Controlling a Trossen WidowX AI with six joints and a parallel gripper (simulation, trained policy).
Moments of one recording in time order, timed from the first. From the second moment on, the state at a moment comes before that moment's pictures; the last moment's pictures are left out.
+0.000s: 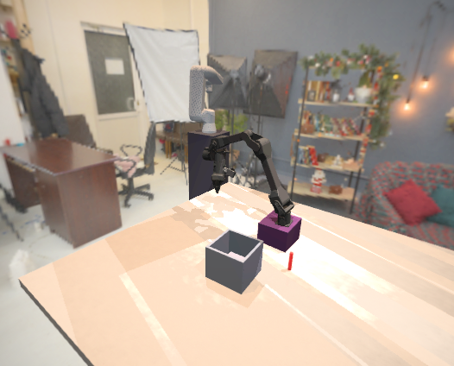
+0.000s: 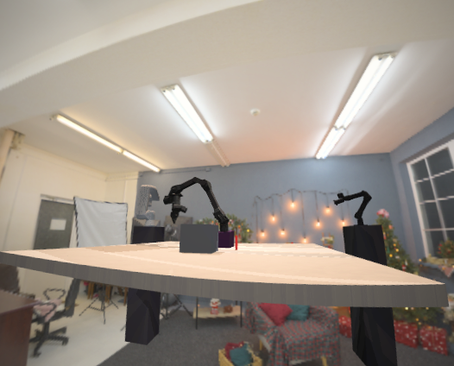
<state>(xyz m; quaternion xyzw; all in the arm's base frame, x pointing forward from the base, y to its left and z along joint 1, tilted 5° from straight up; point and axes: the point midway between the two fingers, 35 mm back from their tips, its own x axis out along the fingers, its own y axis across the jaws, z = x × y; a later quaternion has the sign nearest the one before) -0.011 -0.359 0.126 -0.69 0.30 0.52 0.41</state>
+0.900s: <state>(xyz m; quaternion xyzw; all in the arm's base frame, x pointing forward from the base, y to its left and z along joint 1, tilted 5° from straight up) 0.189 -0.294 0.207 -0.80 0.13 0.56 0.18</state>
